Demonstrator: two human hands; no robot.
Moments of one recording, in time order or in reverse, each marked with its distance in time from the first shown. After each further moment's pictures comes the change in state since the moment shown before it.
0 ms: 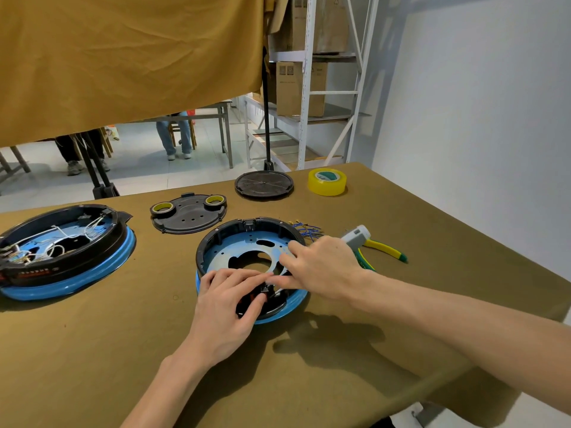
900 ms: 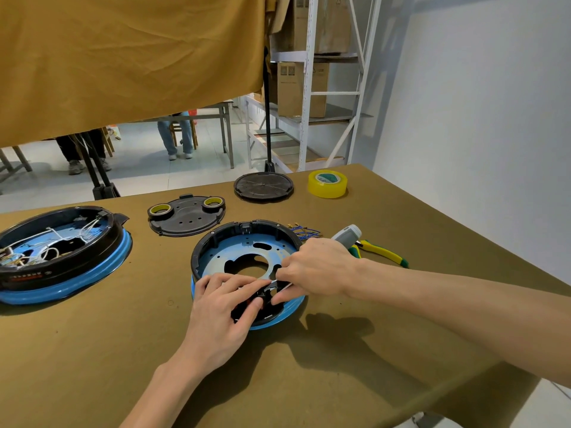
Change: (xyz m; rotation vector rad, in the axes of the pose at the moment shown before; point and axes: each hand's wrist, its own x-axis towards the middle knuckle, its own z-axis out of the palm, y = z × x) left_hand 0.002 -0.005 0.007 -0.008 0.022 -0.020; right_hand 0.018 0.019 0.006 0.253 -0.305 -0.264
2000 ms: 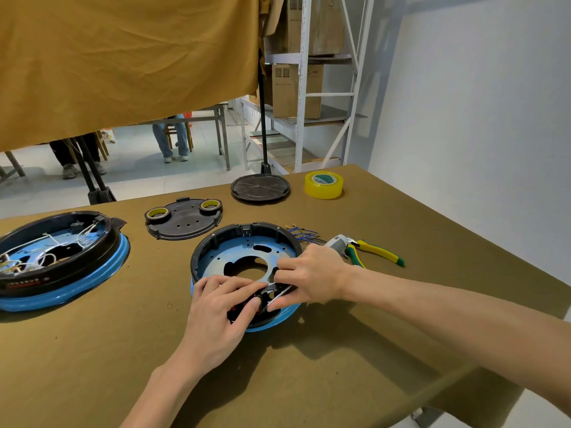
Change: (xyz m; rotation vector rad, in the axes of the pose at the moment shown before) left_hand 0.003 0.003 -0.009 -0.043 -0.030 -0.004; right_hand -0.005 0.000 0.046 0.135 0.507 -0.043
